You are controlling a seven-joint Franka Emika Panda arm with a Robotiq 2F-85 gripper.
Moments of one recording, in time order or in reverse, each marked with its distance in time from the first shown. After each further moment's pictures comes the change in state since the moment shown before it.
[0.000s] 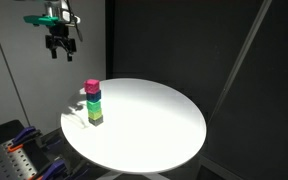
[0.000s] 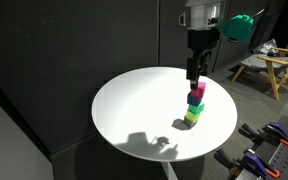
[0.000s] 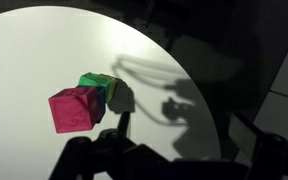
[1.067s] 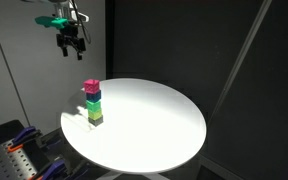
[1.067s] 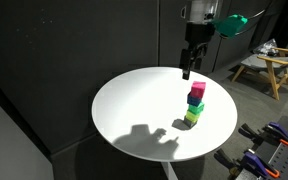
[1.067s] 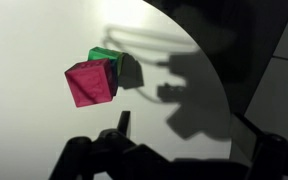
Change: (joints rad) arm -0.005 0.011 -0.071 0.004 0.004 0.123 0.000
